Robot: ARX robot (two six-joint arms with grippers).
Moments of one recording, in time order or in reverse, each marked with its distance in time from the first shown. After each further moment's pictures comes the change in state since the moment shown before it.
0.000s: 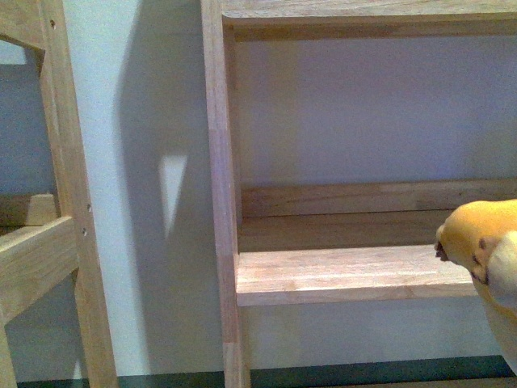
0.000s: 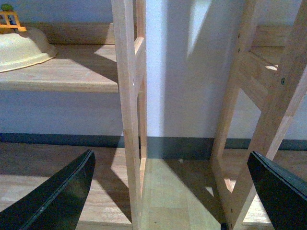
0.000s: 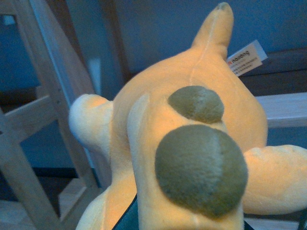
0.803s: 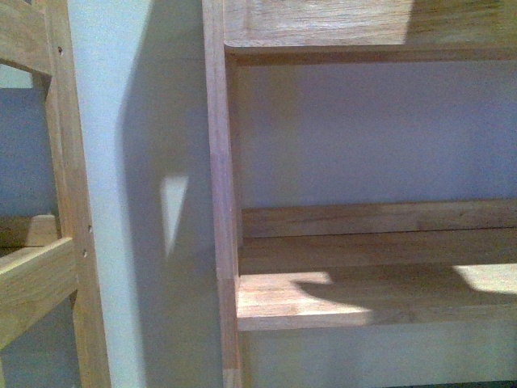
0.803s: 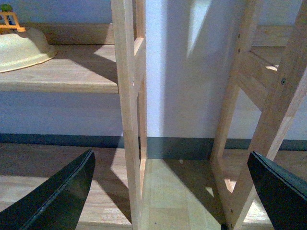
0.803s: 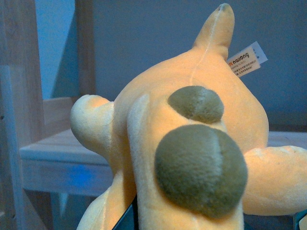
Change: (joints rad) left arm 0.000 0.000 0.000 0.000 0.000 0.000; right arm -0.084 0.798 1.082 0.007 -0.047 -0.156
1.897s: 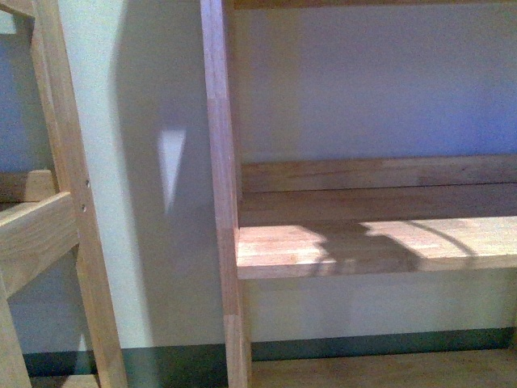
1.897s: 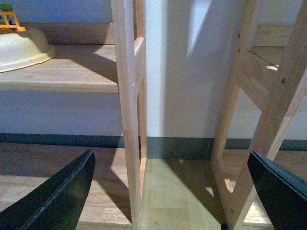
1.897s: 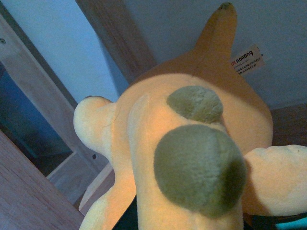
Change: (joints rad) left arm 0.000 0.000 0.000 0.000 0.000 0.000; right arm 0.115 1.170 1.513 -0.537 -0.236 0.579
